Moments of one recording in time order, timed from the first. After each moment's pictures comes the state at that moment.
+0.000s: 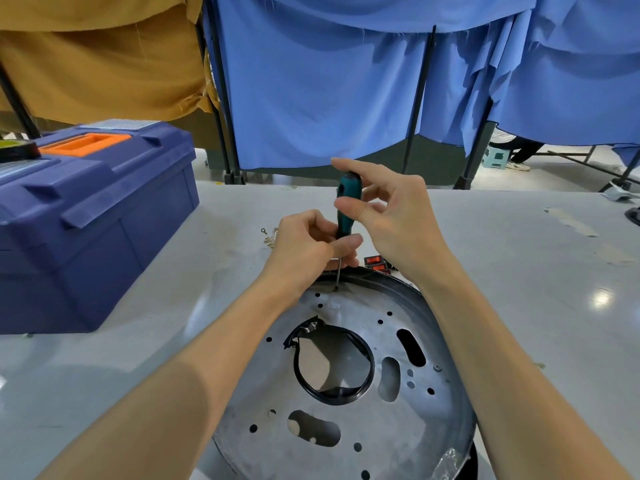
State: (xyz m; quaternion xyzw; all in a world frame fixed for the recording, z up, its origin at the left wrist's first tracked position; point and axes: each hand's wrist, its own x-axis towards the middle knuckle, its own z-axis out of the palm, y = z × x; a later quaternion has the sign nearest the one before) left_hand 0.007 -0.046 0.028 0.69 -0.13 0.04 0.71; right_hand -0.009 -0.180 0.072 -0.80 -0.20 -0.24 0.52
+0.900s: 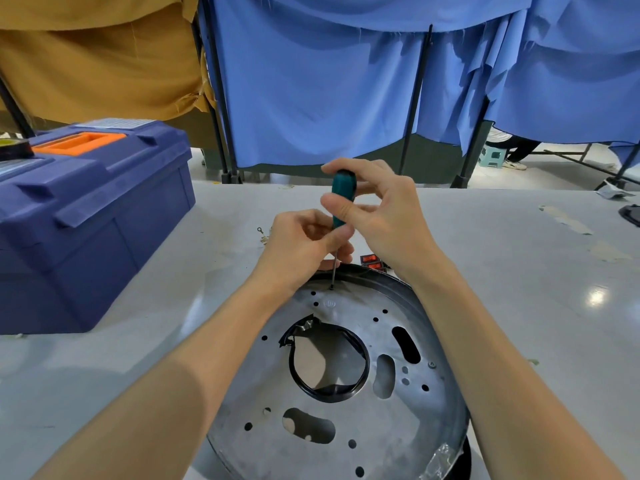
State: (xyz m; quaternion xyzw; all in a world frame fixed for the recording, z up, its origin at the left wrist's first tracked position) left_hand 0.007 -0.046 0.029 0.73 -0.17 0.05 0.66; right_hand -0.014 -0.178 0.070 -0.78 -0.20 -0.22 0.55
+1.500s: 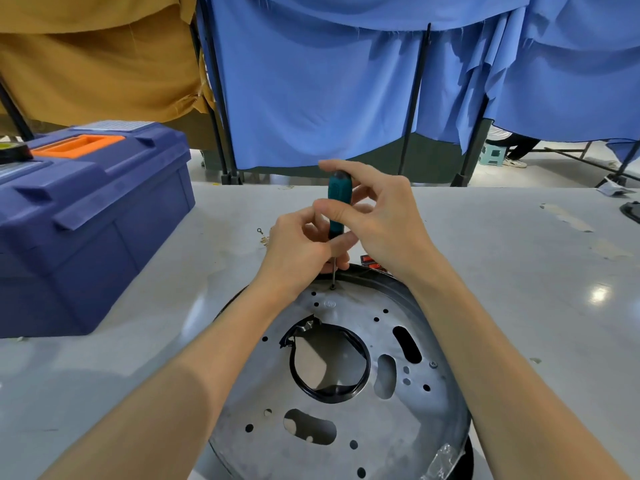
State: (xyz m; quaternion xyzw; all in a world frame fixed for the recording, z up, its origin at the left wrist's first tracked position) left_hand 0.005 -0.046 0.028 0.72 -0.16 0.07 0.67; right_hand -0.011 -0.175 0.069 -0.79 -0.21 -0.23 0.53
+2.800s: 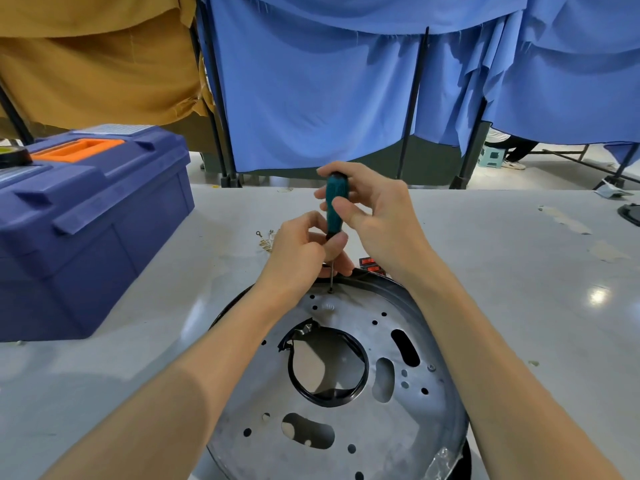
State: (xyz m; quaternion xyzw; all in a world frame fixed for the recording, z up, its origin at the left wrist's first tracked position) left_hand 0.004 -0.049 0.028 0.73 -0.17 0.03 0.66; right_hand -0.011 -0.176 0.070 -0.78 -0.22 -0.21 0.54
